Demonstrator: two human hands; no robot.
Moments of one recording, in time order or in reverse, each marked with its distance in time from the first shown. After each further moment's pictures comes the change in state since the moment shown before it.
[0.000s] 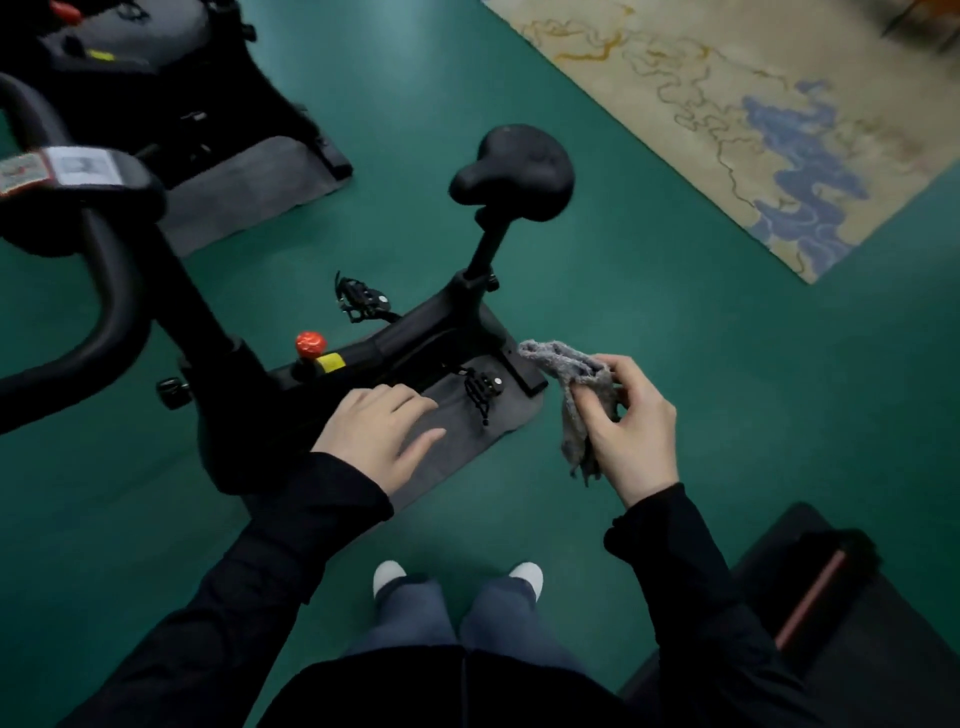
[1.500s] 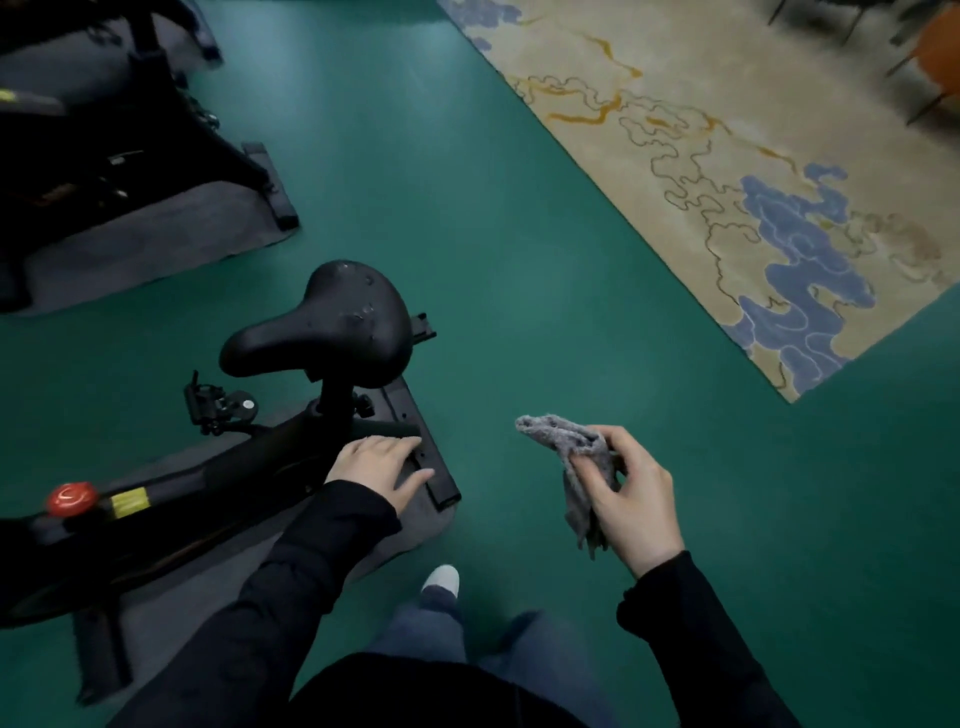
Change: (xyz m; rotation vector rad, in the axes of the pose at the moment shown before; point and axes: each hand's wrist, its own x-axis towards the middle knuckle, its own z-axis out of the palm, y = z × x) left_hand 0.416 0.145 0.099 0.075 -0.282 -0.313; right_hand 0.355 0.202 -0.171 -0.079 -0.216 0.095
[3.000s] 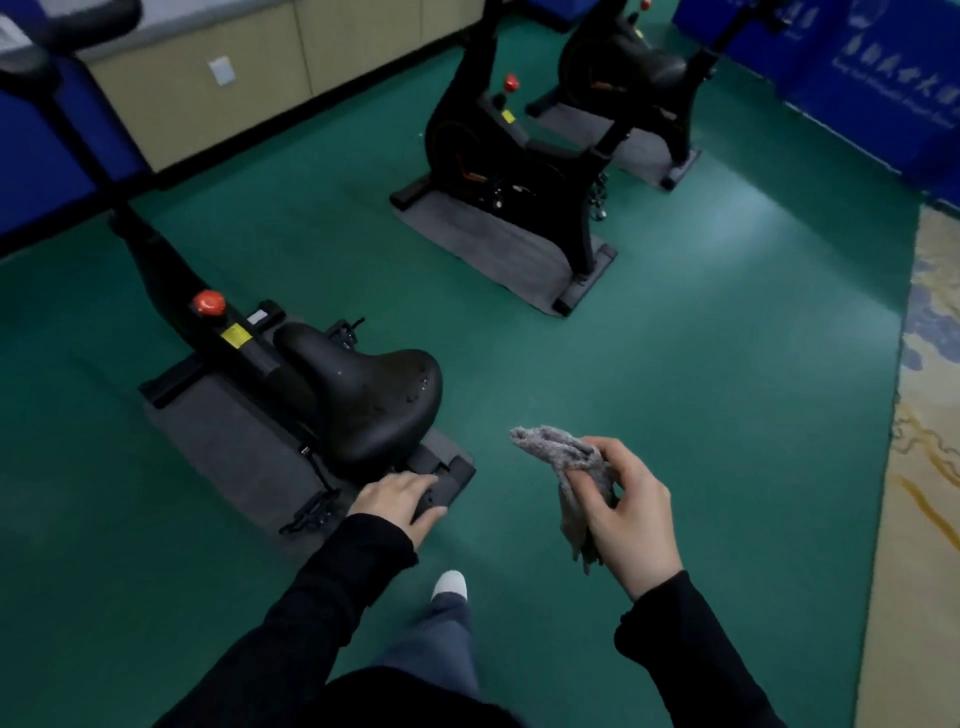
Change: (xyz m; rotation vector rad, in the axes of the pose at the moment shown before) left_hand 0.234 0.089 -0.064 -0.550 0.237 -0.985; right_hand 0.449 -0.080 0.038 -0.033 -0.853 -0.749
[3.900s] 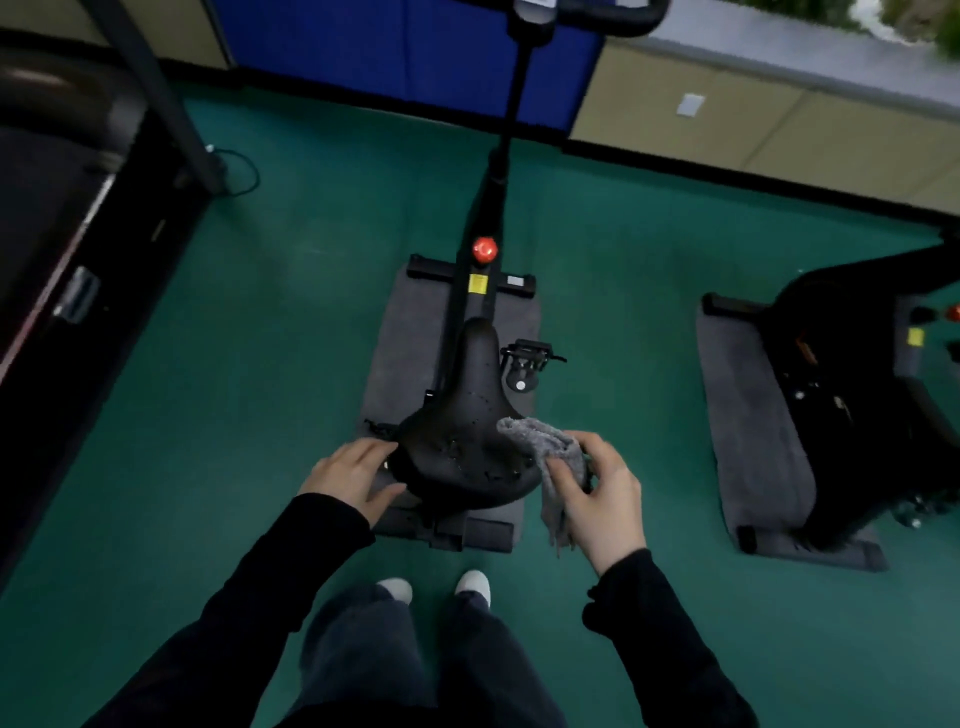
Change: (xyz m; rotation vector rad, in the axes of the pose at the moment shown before) left_hand 0.001 -0.008 -0.002 -0.537 0.435 -0.905; right_hand 0.224 -0.061 0.118 -0.092 -0.849 -0.538
